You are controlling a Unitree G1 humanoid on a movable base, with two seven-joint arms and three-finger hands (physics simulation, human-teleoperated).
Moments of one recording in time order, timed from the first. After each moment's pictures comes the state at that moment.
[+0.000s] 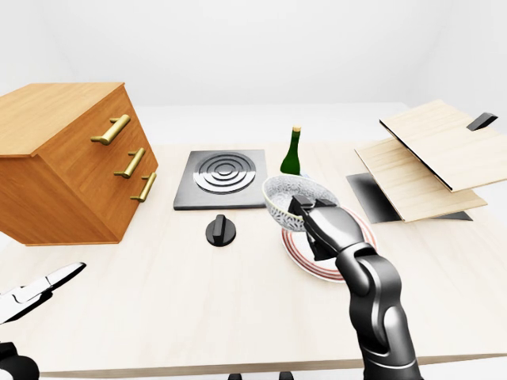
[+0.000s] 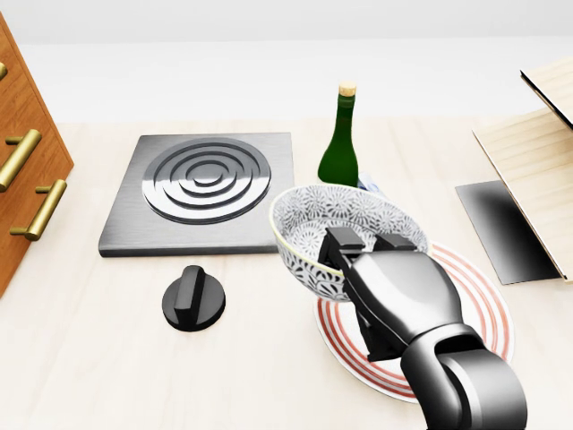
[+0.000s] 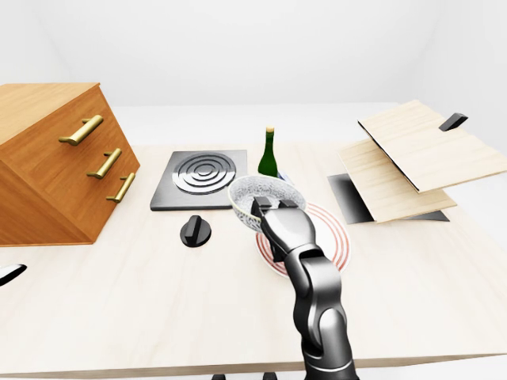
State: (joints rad) left arm 0.16 0.07 0.82 -0.63 -0.20 0.09 0.02; right arm -0.09 -0.02 0.11 -0.48 -1.30 0.09 0.70
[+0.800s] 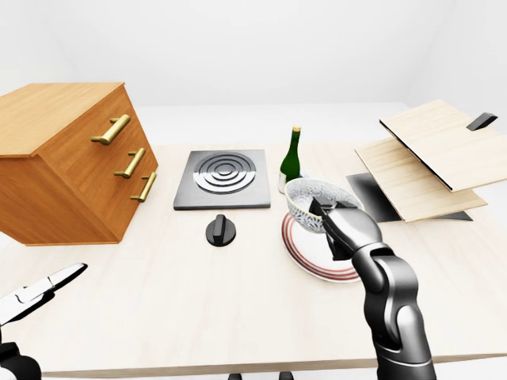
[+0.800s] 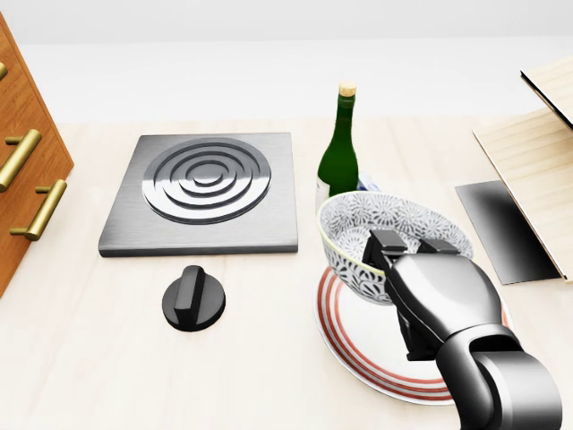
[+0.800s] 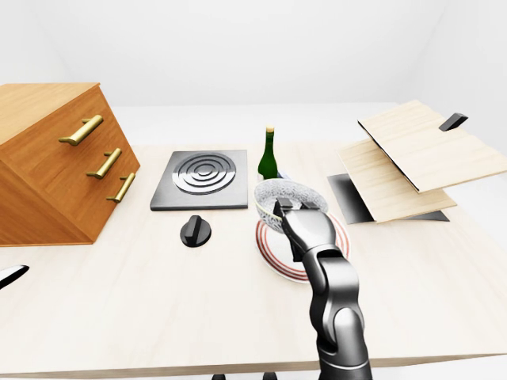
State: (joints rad) left arm 0.16 0.07 0.82 -0.61 -0.20 0.09 0.02; right arm -0.08 -0.08 0.01 -0.45 -1.32 0.09 0.70
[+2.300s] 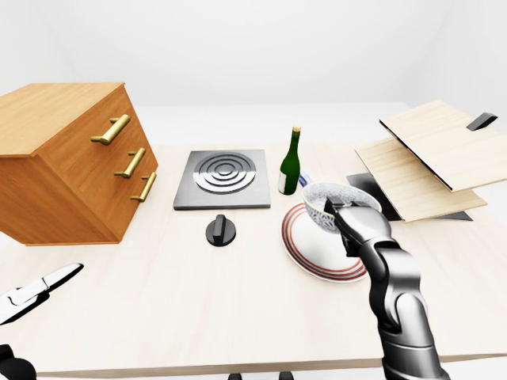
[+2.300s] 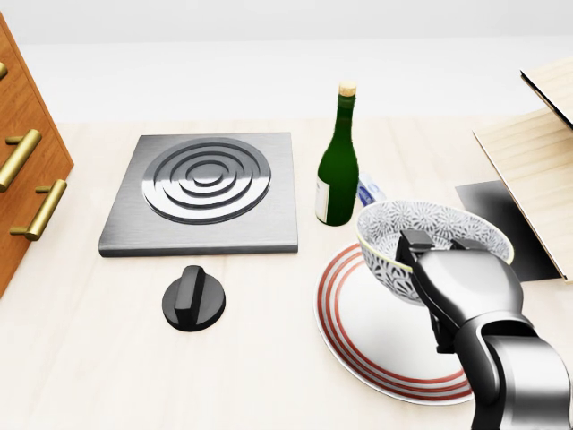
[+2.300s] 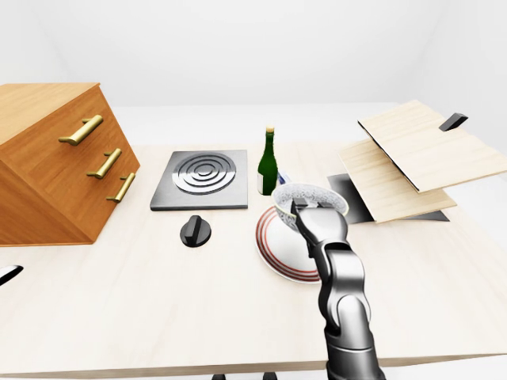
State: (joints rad) left arm 0.16 0.06 0.83 -0.65 -0.21 0.09 0.02; right arm -0.13 -0.13 -0.06 -0.34 -1.42 0.09 0.70
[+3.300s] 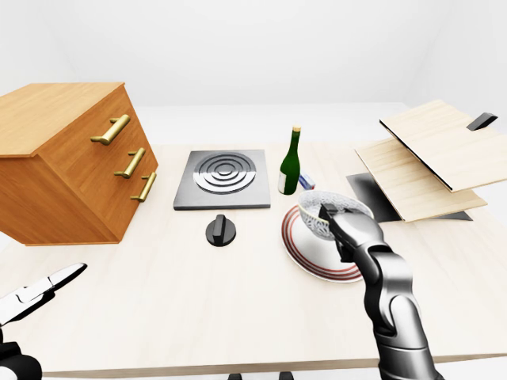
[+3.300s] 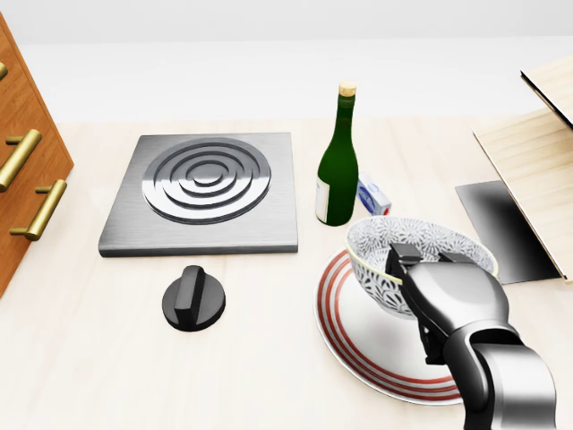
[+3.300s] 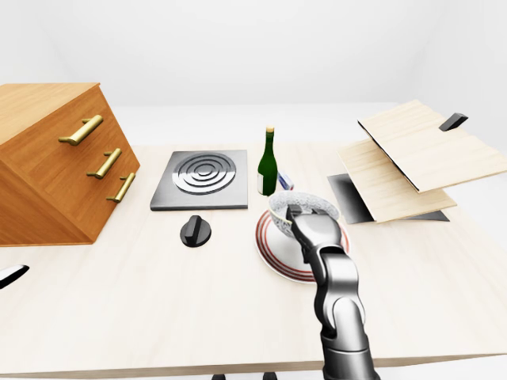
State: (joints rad) left arm 0.16 0.07 0.82 -0.60 -0.21 0.09 0.03; right arm -0.11 -0.11 -0.04 -0.30 -1.40 0.09 0.69
